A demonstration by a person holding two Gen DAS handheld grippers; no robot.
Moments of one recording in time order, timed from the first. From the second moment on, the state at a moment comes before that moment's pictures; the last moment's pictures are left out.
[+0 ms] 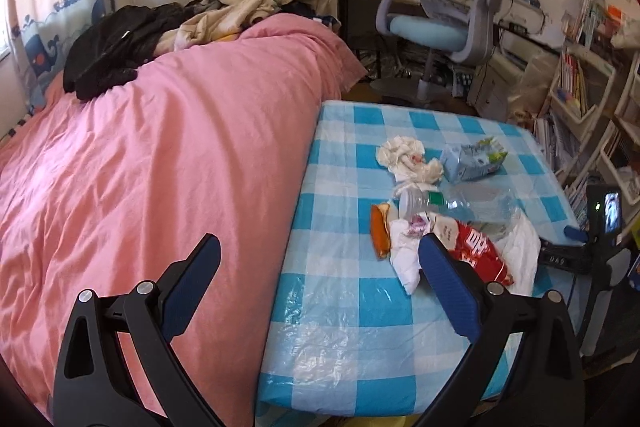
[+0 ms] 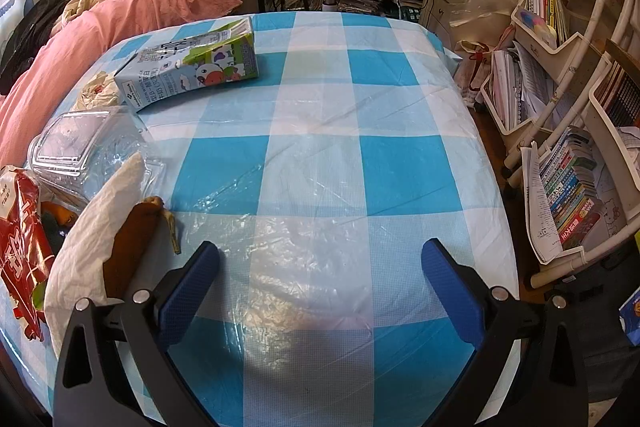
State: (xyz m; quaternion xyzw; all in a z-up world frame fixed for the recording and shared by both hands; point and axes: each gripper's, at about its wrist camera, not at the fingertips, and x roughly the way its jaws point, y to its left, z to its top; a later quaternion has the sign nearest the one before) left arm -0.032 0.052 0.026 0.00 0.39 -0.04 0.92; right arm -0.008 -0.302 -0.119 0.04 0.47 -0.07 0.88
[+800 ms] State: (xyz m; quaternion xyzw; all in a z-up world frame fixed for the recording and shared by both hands) left arm -0.041 0.059 0.034 -0.02 0.37 -0.03 0.93; right arm -0.009 -0.302 -0.119 0.04 0.47 -0.07 0.88
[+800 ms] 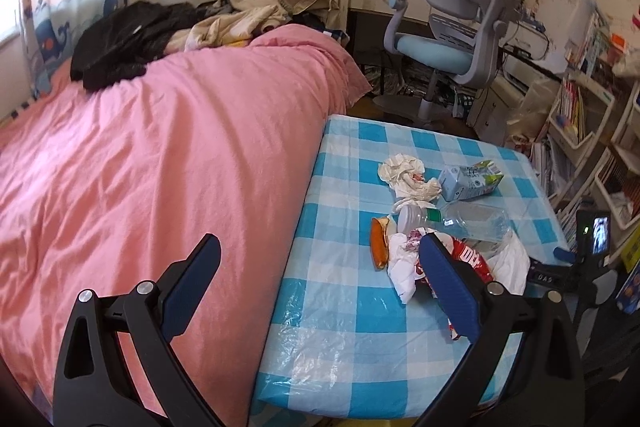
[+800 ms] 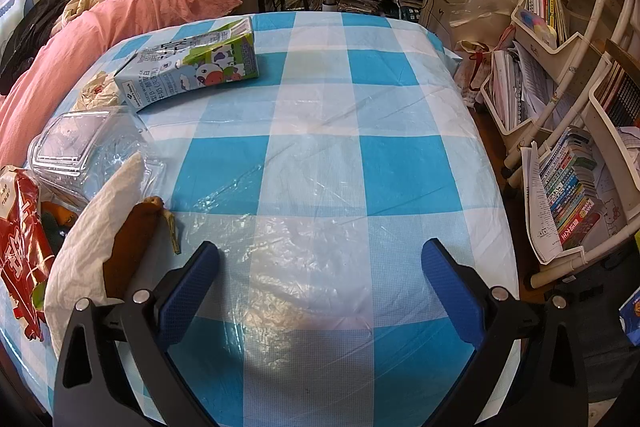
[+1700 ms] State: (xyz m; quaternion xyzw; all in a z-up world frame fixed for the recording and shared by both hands) left arm -0.039 0.064 0.031 -0.05 0.38 -0.04 0.92; right arm -0.009 -0.301 -0.119 0.04 0.47 -0.07 0.88
